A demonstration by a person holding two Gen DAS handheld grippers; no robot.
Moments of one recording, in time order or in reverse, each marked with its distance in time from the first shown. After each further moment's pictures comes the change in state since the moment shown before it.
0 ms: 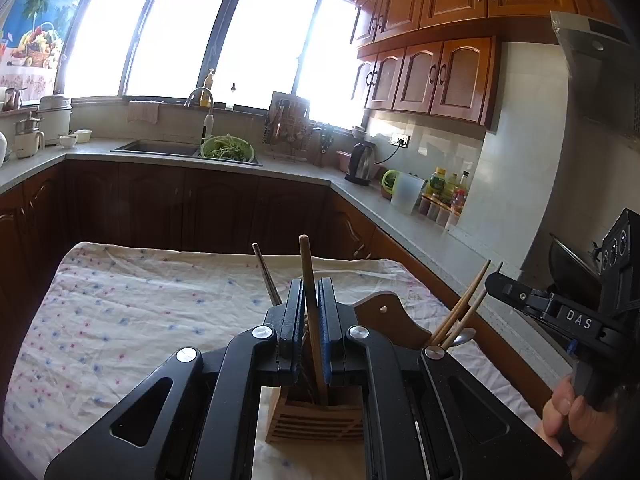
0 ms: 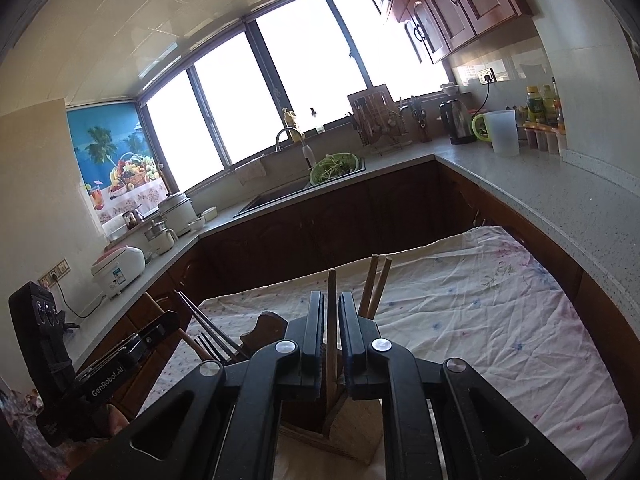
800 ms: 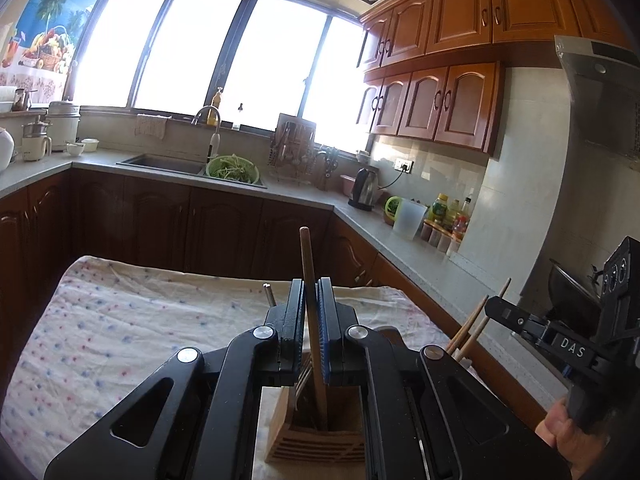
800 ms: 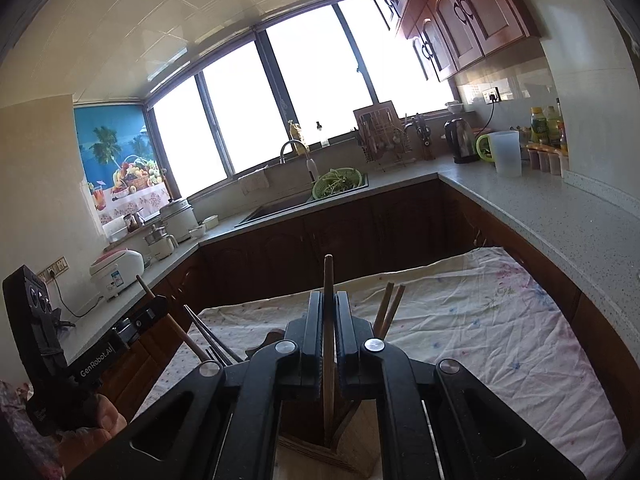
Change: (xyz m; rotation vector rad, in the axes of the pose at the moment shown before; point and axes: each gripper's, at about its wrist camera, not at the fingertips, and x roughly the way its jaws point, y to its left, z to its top) left arm -0.005 0.010 0.006 -0.031 -0.081 0.004; right arm -0.001 0.008 0.005 -0.037 -0.042 -0.006
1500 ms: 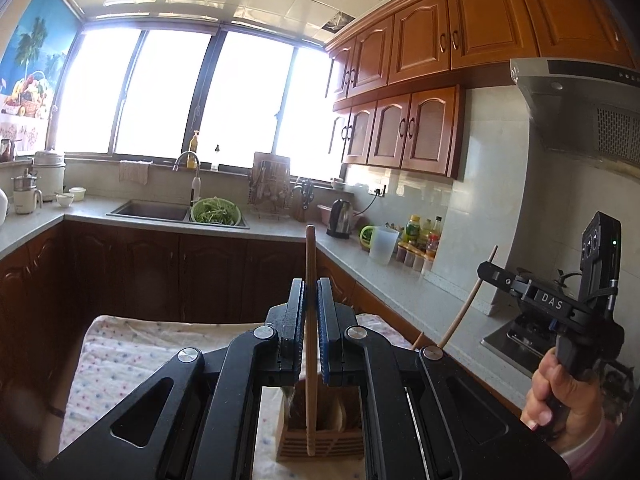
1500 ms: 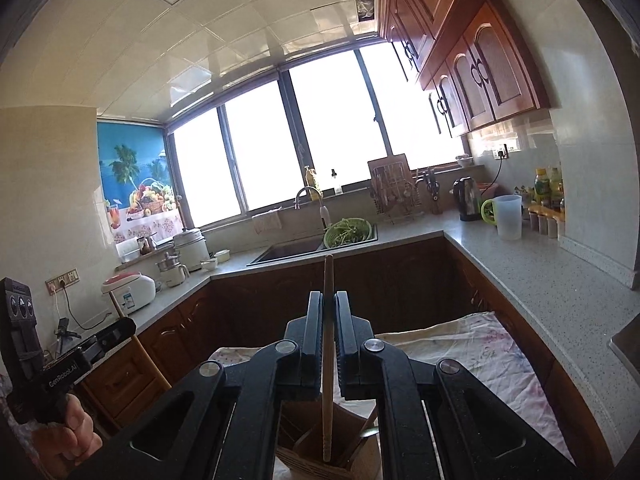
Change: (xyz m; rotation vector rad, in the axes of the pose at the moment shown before) left arm -0.087 -0.015 0.074 0.092 -0.101 -0.061; right arm -0.071 0.035 0.067 -0.079 -0.151 0.013
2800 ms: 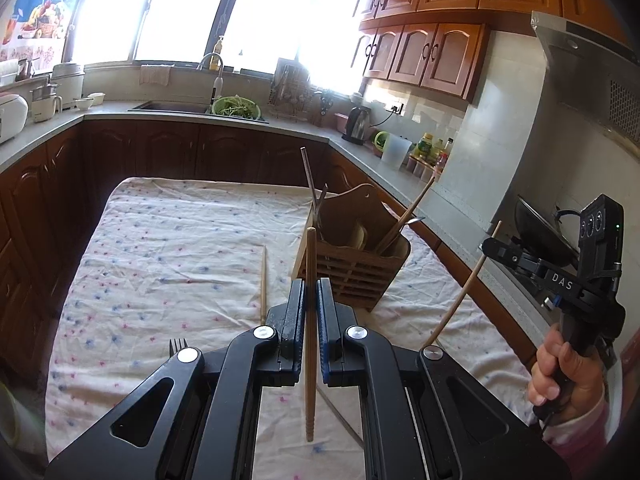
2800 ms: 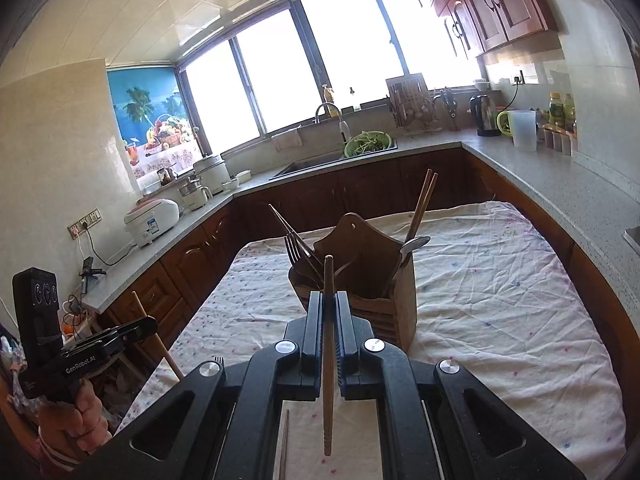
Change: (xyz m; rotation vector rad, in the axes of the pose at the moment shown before) left arm -0.085 0.028 -0.122 -0.097 0.326 0.020; right arm -0.046 0.023 -0.118 0.020 0.277 0.077
